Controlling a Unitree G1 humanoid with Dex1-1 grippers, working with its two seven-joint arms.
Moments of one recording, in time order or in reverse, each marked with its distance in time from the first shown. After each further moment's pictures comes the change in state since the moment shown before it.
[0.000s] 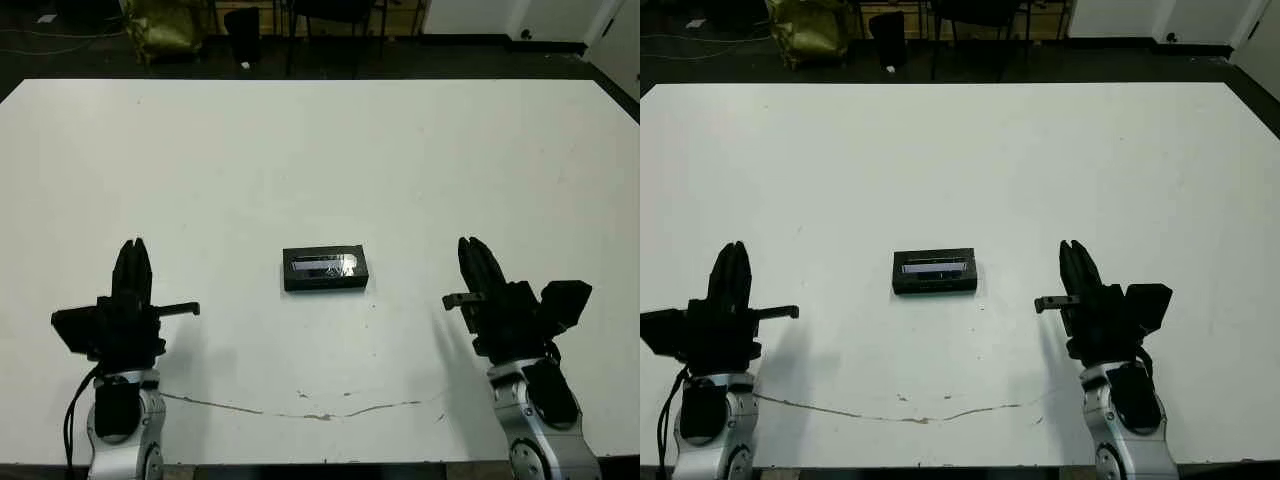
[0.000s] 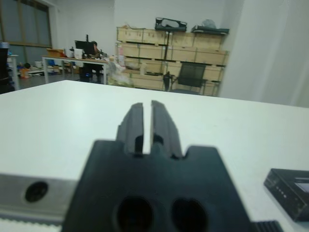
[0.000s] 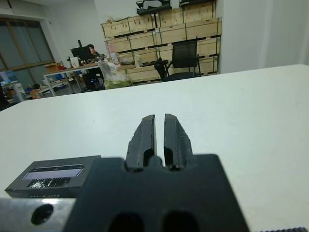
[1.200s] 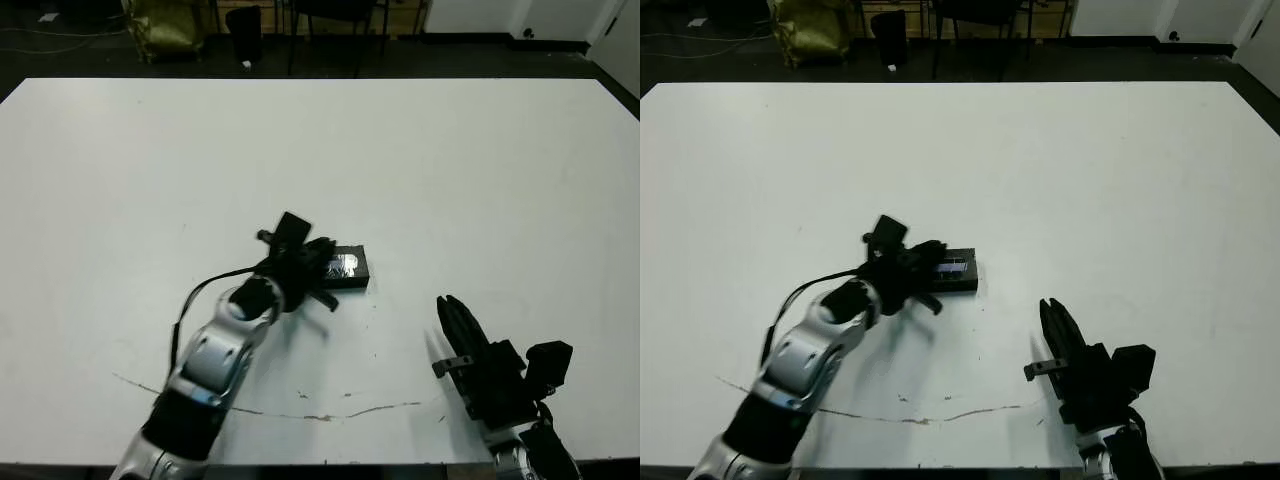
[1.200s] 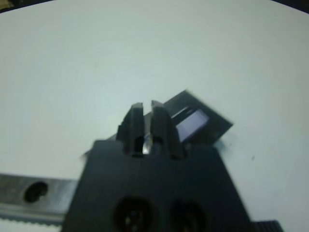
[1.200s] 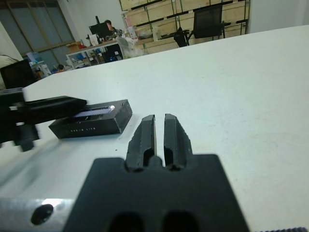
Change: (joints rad) left arm -0.384 0.101 -0.341 0.010 -0.028 0.823 -0.316; right arm 0.271 -0.015 0.062 -0.011 0.058 -0.106 0.148
